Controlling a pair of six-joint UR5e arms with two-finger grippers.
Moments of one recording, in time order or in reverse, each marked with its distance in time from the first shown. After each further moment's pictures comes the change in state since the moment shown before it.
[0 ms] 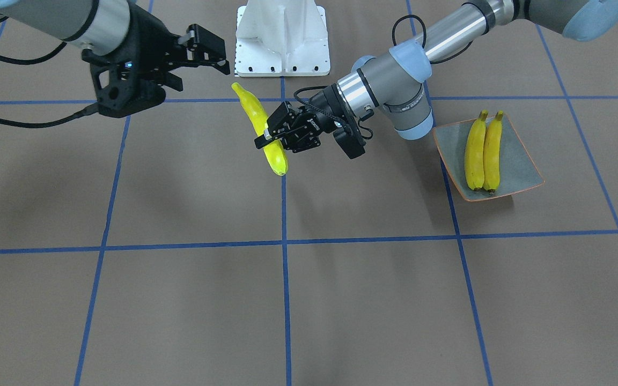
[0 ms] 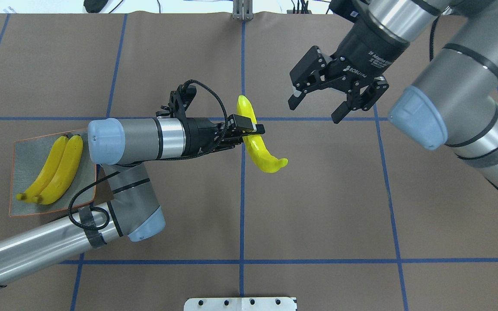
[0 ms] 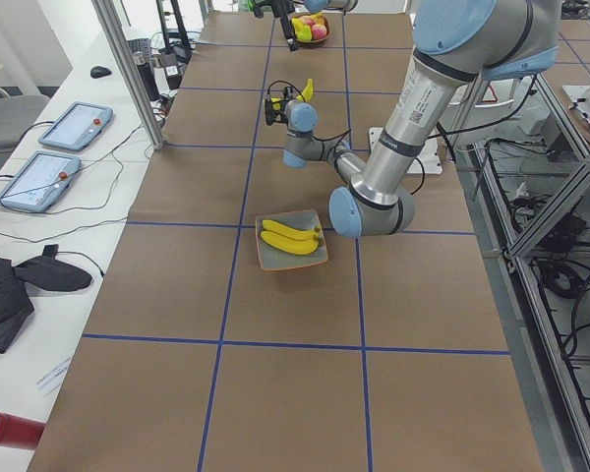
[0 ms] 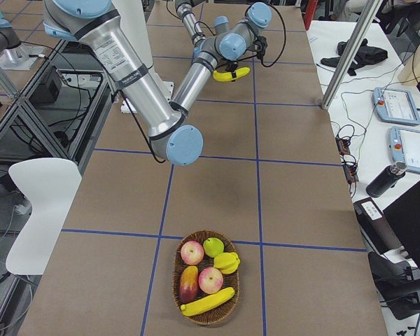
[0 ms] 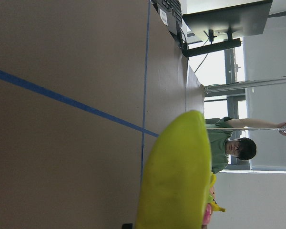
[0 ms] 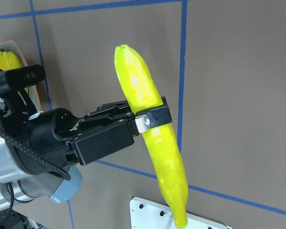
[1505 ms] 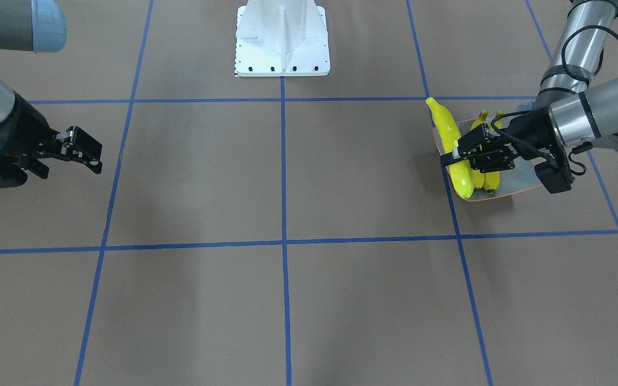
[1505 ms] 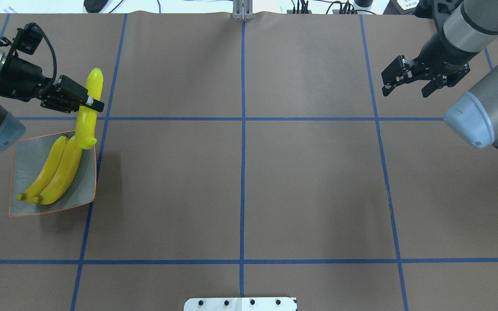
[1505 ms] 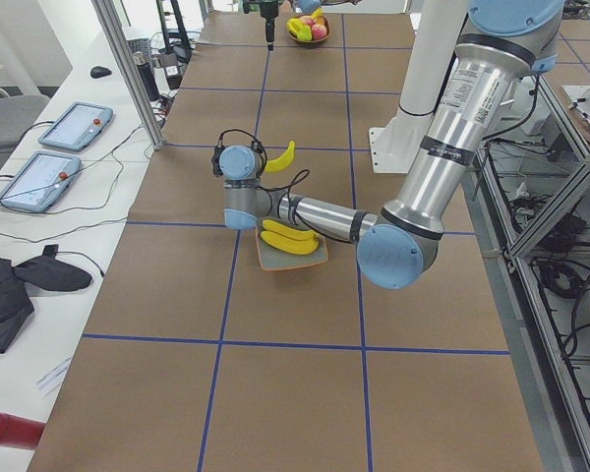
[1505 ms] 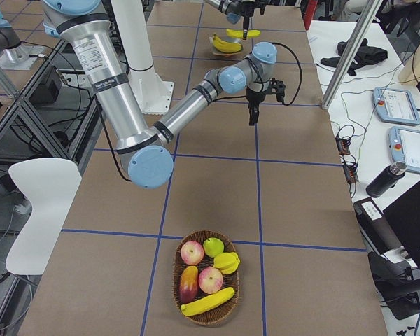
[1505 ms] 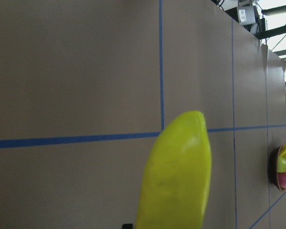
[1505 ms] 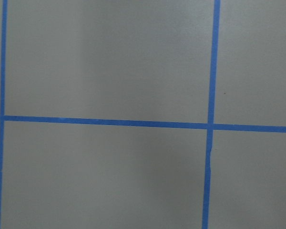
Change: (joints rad) left arm -0.509 0.298 -0.002 0.035 -0.864 0.334; right arm 0.079 -0.221 -0.047 -0.005 -0.395 -0.294
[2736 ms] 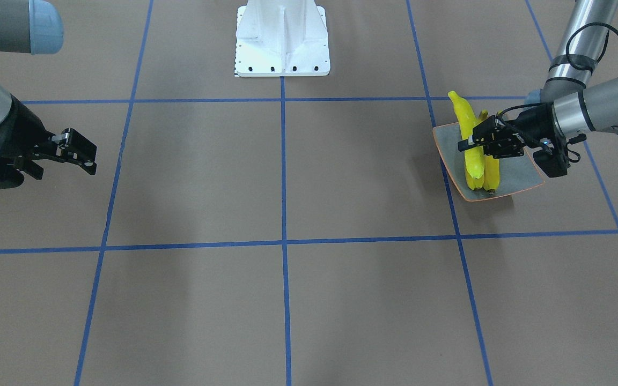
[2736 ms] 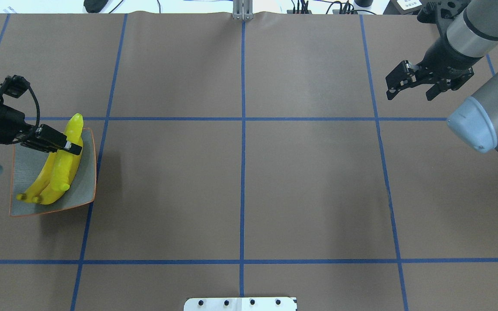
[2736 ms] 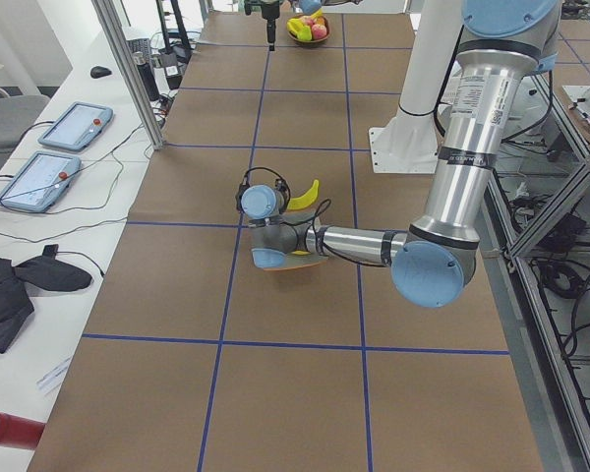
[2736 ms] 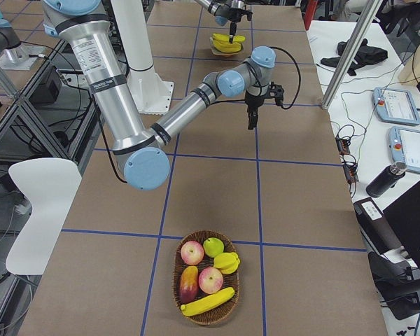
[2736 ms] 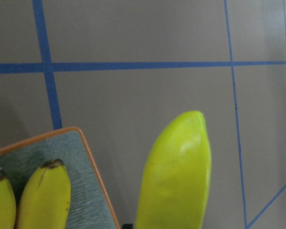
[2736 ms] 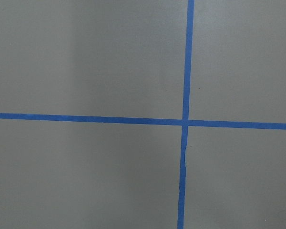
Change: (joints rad) left arm 0.060 0.156 -0.007 -0.003 -0.006 0.128; right arm -0.004 -0.019 0.003 0.005 -0.013 -0.006
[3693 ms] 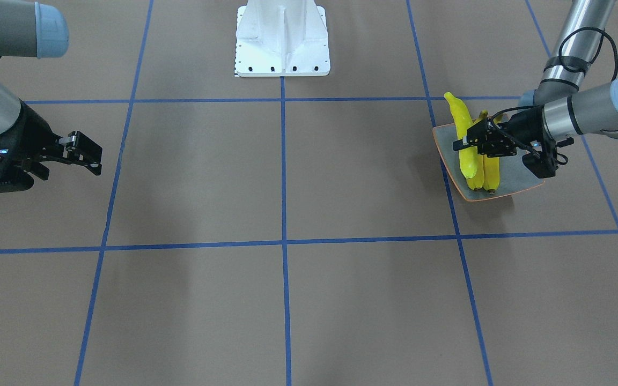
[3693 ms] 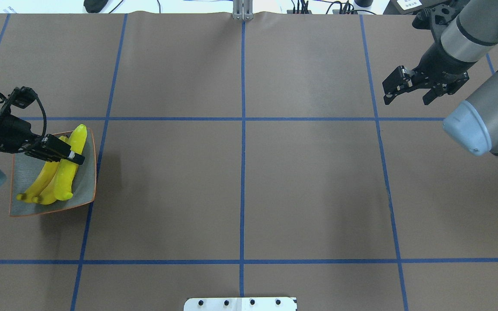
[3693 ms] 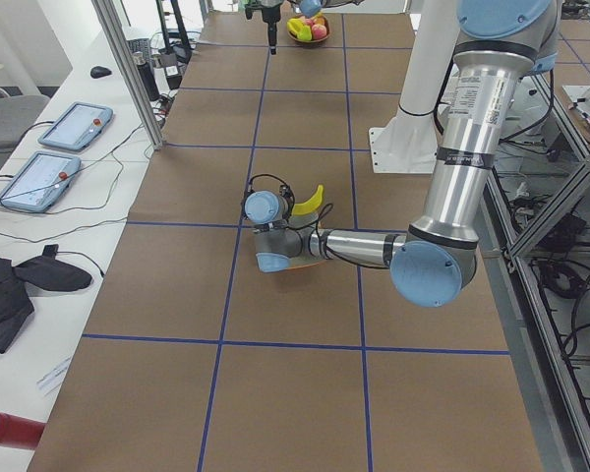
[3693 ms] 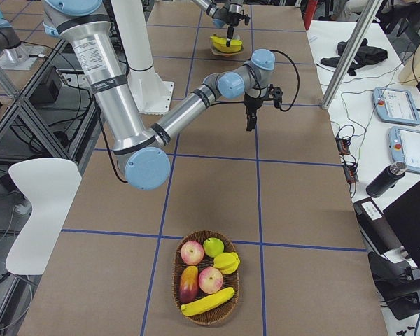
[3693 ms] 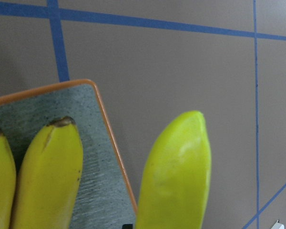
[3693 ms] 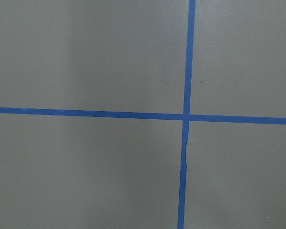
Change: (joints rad) left arm 0.036 0.004 0.031 0.003 0.000 0.000; right arm -0.018 -0.001 -0.013 0.001 0.001 -0.001
